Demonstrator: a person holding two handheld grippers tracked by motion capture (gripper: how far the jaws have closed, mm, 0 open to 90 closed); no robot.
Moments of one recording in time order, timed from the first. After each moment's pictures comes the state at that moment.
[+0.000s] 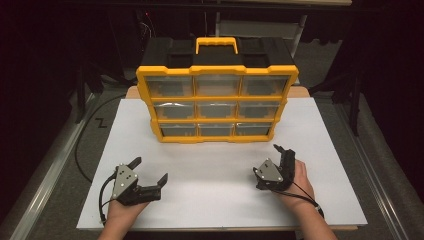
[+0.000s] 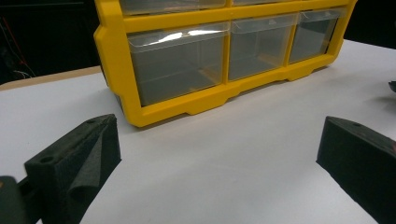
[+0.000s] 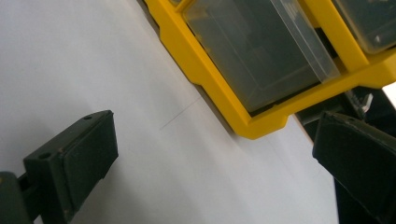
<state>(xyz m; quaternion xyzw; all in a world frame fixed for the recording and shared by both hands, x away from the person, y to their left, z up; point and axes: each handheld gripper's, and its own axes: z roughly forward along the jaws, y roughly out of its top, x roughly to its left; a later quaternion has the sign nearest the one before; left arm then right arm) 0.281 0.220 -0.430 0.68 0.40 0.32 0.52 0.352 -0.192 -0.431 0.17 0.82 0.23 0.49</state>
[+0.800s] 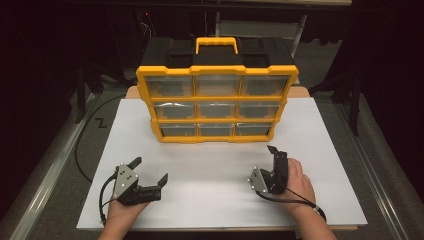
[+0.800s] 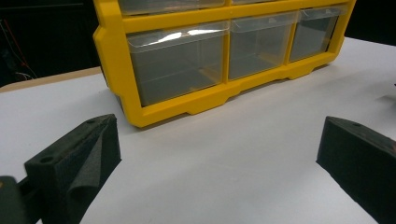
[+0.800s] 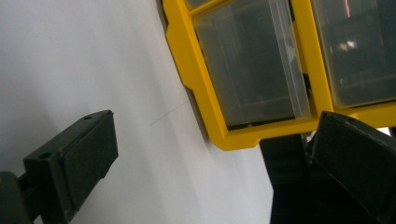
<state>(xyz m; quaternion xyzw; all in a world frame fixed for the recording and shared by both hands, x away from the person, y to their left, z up) 0.281 0.219 -0.430 0.68 0.40 0.33 0.52 0.338 -0.173 -0.432 0.06 0.82 0.13 0.56</state>
